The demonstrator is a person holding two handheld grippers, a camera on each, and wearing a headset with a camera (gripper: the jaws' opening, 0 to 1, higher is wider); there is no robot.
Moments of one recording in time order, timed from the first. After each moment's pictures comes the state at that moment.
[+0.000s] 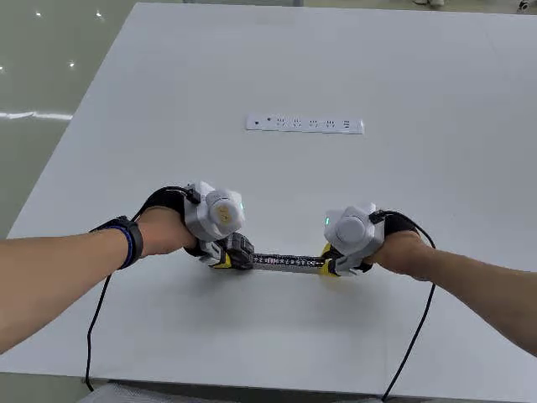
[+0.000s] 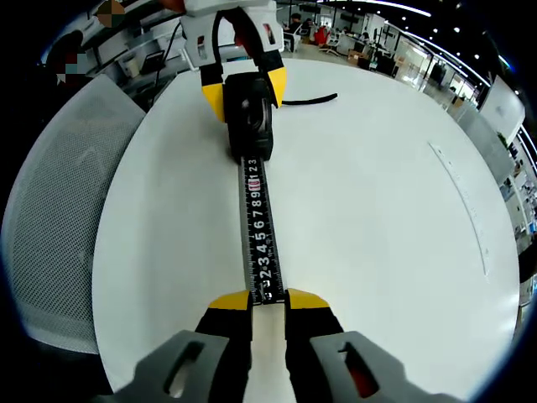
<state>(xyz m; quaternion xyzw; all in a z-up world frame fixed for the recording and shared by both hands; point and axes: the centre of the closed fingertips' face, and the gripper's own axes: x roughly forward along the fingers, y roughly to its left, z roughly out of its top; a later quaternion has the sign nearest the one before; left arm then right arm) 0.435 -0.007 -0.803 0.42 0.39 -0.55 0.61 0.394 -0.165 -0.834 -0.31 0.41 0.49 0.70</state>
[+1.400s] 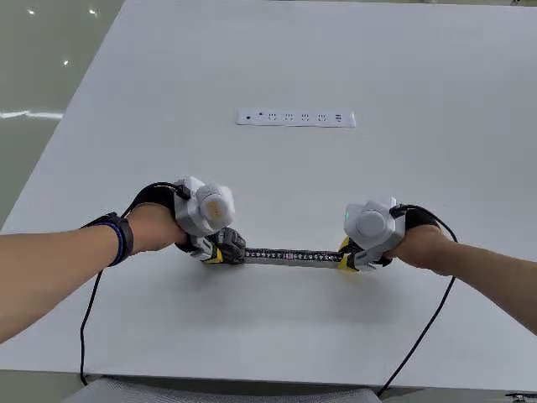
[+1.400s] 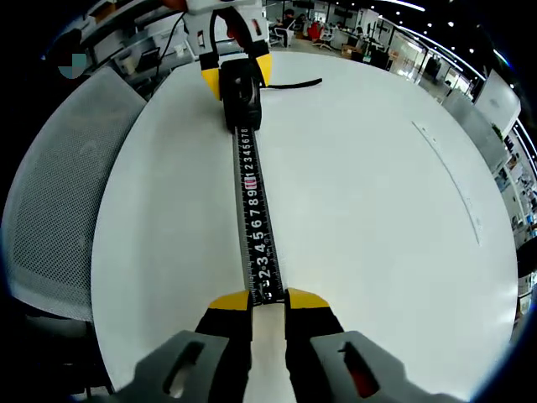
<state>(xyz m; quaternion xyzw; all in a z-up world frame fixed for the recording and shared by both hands) 0.434 -0.006 -0.803 0.42 0.39 -0.54 0.61 0.383 -0.214 -0.836 -0.31 0.42 0.48 0.70</state>
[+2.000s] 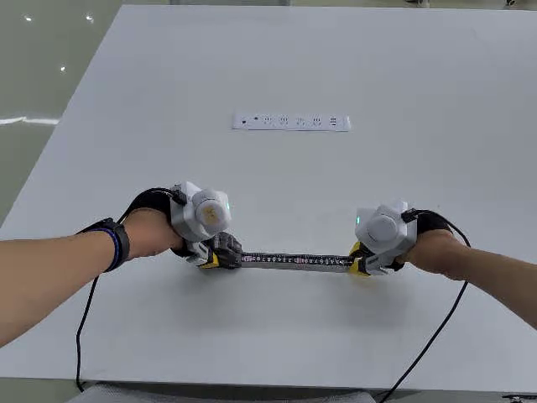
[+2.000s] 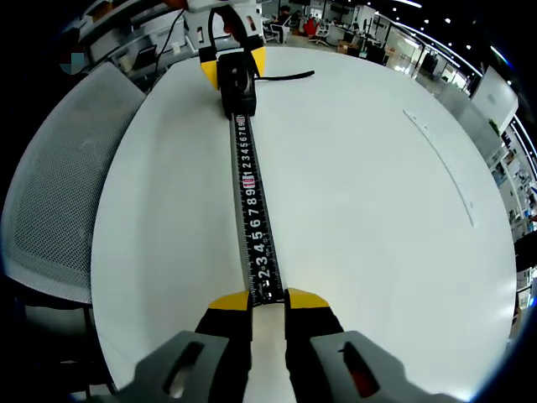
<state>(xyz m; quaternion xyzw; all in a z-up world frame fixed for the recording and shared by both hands) 0.433 -0.007 -0.803 0.43 0.39 -0.54 0.61 0.376 -0.241 -0.835 -0.32 0.43 0.47 0.70</state>
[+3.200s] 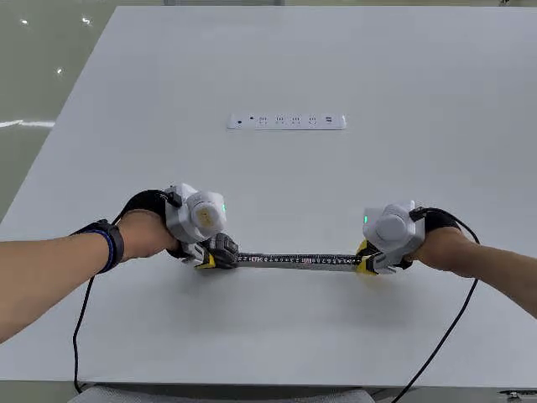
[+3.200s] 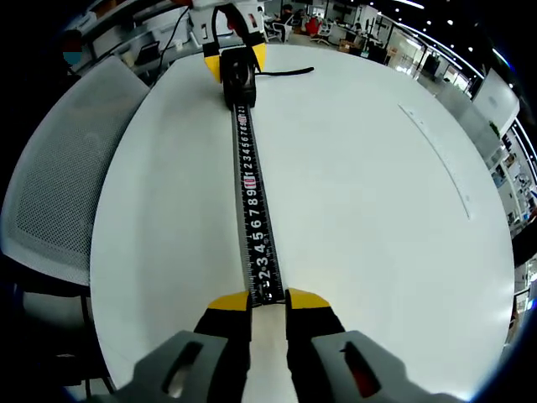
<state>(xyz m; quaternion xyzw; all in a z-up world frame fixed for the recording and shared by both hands) 0.433 -0.008 -0.803 0.44 0.38 -0.54 0.61 0.372 -0.258 -0.834 -0.33 0.43 0.47 0.70</state>
